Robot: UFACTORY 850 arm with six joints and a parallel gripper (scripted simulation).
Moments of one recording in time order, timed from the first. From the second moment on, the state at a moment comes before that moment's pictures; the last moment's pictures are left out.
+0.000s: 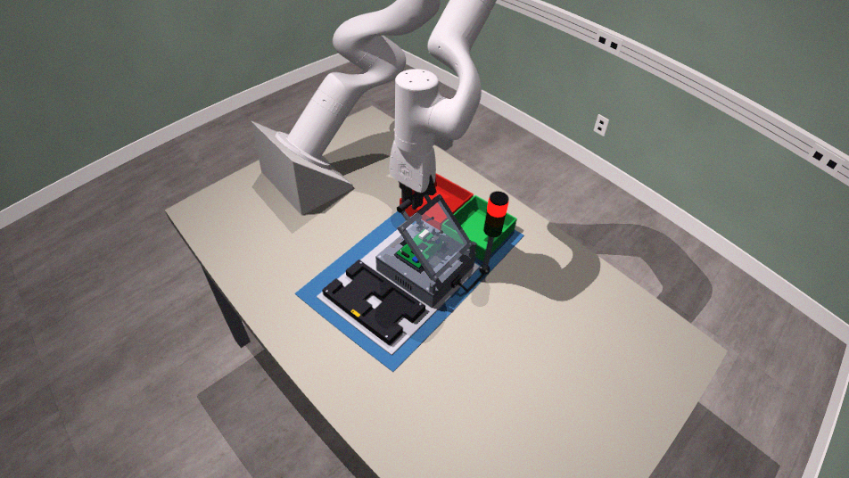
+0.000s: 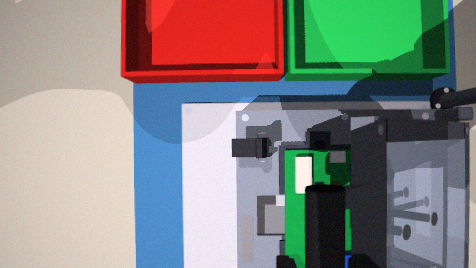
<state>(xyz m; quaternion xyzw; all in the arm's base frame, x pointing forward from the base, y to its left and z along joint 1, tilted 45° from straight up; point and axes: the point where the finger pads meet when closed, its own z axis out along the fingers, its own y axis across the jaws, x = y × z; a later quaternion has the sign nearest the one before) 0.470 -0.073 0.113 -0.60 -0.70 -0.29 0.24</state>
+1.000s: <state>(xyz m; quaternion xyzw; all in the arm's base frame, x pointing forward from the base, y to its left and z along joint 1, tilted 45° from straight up) 0.469 -0.072 0.111 -0.60 -0.70 -0.29 0.24</state>
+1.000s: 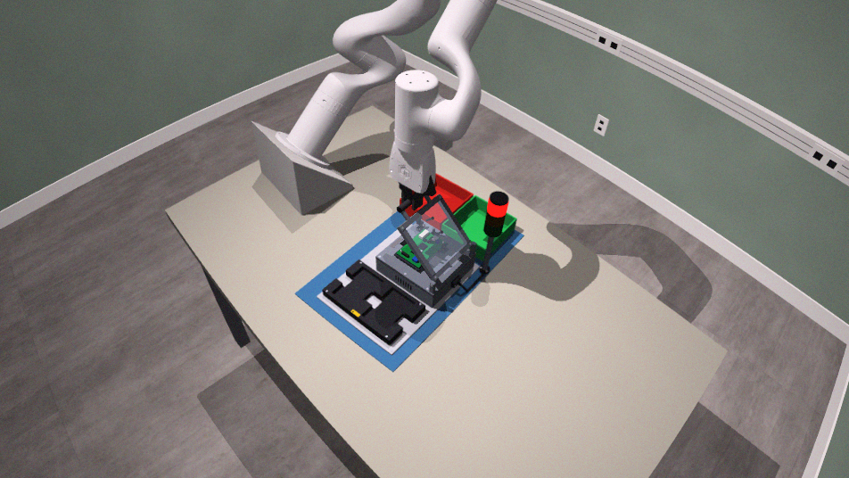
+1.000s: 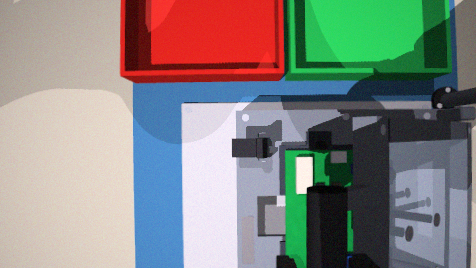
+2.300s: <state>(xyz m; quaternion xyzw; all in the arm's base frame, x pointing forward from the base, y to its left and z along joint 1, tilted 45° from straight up) 0.469 -0.071 0.111 -0.60 -0.70 -0.29 0.24</state>
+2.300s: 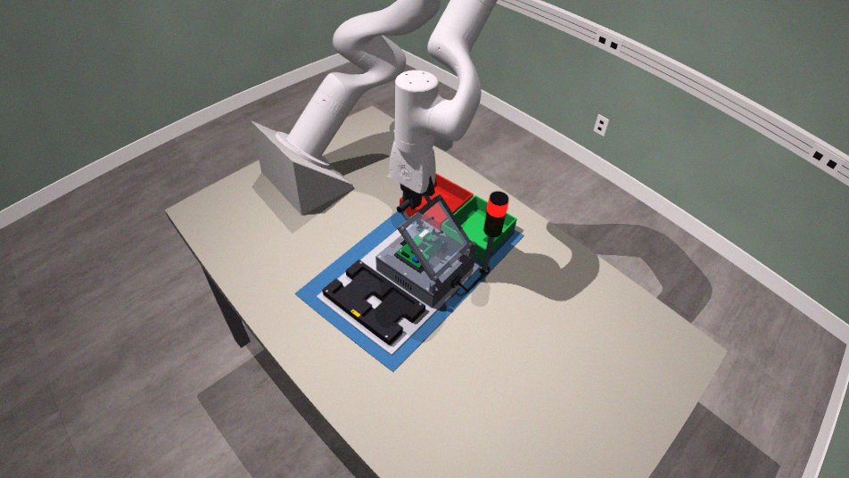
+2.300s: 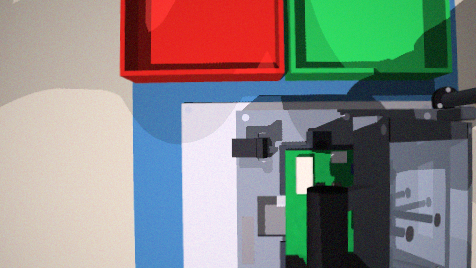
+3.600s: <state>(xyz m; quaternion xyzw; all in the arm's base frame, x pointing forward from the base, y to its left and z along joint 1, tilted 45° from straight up) 0.502 -0.089 0.137 -0.60 -0.70 -0.29 0.24</state>
